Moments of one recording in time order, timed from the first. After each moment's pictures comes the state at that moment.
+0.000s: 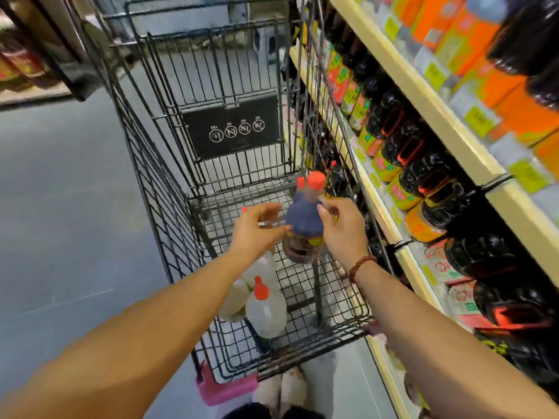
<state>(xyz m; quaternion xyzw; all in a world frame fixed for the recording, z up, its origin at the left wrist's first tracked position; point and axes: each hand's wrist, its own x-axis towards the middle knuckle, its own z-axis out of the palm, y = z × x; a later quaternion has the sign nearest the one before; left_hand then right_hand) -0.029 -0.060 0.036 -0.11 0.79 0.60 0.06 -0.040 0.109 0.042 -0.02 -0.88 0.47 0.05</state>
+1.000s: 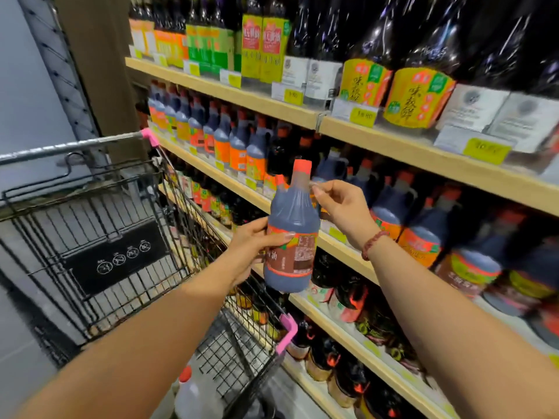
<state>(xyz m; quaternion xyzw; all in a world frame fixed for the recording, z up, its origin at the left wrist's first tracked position) 0.016 0.074 0.233 0.20 0.63 0.70 0.26 0.077 0.247 0.297 -0.10 -0.78 0.57 0.24</state>
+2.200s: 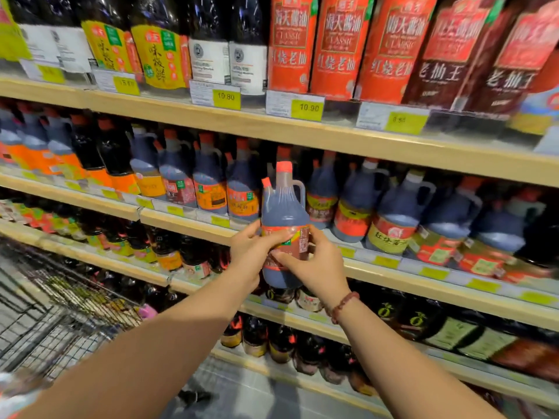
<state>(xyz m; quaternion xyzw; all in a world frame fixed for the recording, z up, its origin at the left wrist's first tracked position) 0.263 0.307 0.225 0.18 0.57 0.72 0.35 0.371 0.368 0.213 -0.35 -0.77 0.42 0.33</state>
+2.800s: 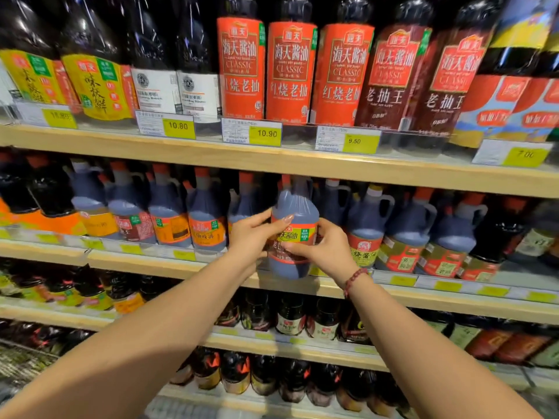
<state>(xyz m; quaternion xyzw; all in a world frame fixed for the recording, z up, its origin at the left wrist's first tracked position) 0.256 0.380 0.258 0.31 0.56 0.65 0.41 0.391 0.449 0.242 -0.38 -0.73 0.44 0.36</state>
